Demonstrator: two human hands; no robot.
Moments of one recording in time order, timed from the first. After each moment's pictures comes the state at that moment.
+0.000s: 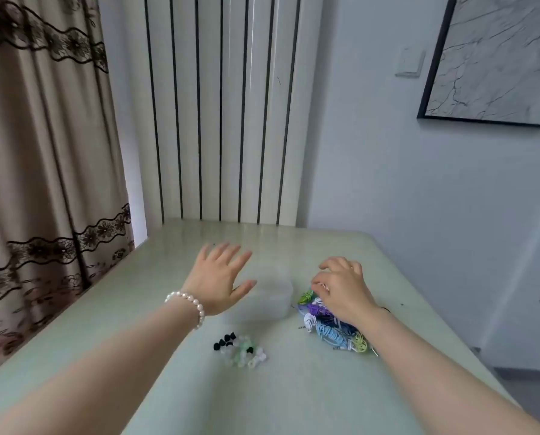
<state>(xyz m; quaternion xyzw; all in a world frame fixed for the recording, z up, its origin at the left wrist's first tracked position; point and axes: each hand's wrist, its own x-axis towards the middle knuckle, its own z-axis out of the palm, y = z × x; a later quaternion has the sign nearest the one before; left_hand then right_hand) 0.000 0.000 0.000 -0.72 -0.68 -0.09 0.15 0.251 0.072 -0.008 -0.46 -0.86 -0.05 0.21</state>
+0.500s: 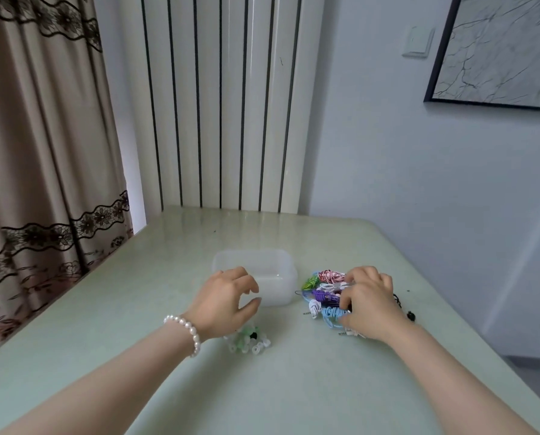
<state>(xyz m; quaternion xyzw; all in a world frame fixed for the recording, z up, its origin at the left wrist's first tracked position) 0.013 -0.021 -0.042 -0.76 -0.57 -0.30 0.08 0.273 0.047 -0.024 -0.53 -0.84 -0.06 0.09</state>
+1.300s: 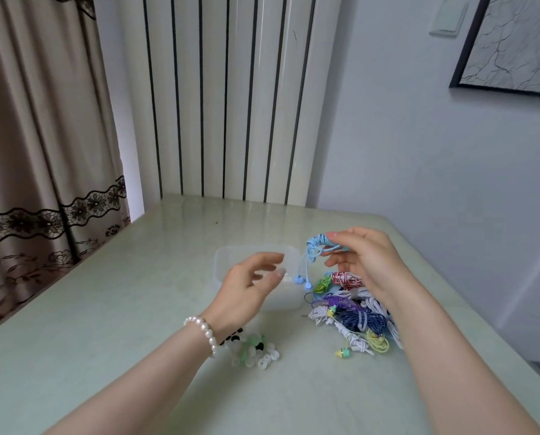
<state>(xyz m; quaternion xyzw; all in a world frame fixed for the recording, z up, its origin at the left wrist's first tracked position) 0.034 0.005 -0.037 -0.61 -0.53 -0.52 -0.27 0.216 0.061 0.033 -0.41 -0.60 0.51 0.46</state>
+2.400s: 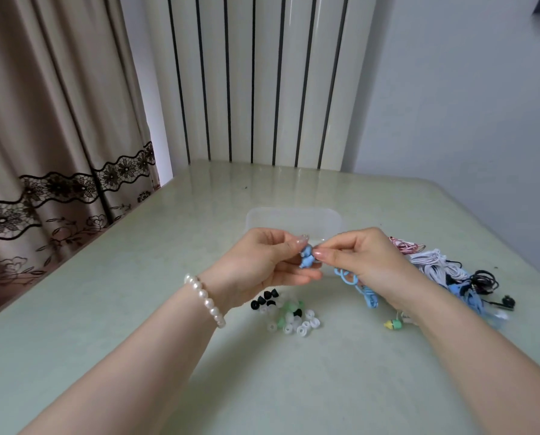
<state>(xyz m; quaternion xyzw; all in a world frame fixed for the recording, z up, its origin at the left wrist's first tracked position) 0.017 -0.015 -0.026 -0.44 -0.45 -0.51 -0.58 0.177 0.041 -0.020 -0.35 -0.74 0.48 0.31</state>
